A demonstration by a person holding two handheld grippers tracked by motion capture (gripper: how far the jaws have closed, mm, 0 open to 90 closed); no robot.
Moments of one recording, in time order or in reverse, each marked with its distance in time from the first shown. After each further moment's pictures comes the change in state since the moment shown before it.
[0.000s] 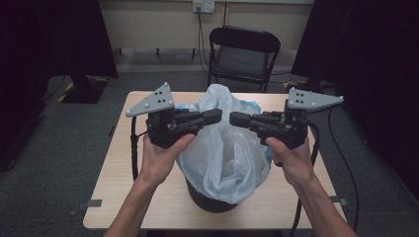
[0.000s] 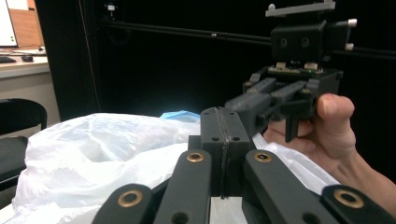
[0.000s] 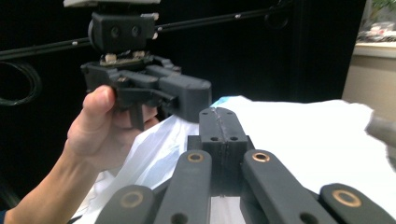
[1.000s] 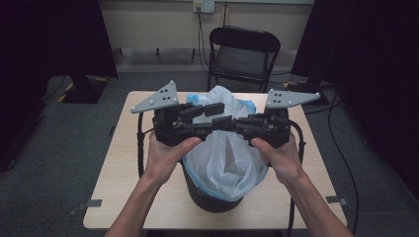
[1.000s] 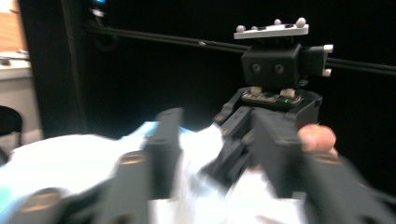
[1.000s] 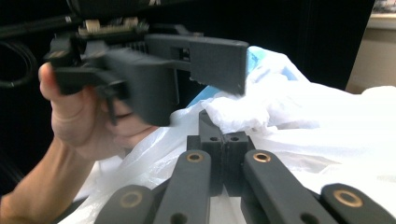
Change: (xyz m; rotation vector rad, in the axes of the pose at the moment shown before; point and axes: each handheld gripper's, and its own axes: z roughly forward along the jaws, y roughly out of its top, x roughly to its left) left arm 0.001 0.002 0.006 -0.040 -0.035 -0.017; right arm -0.002 -0.004 0.025 0.106 0.008 0.015
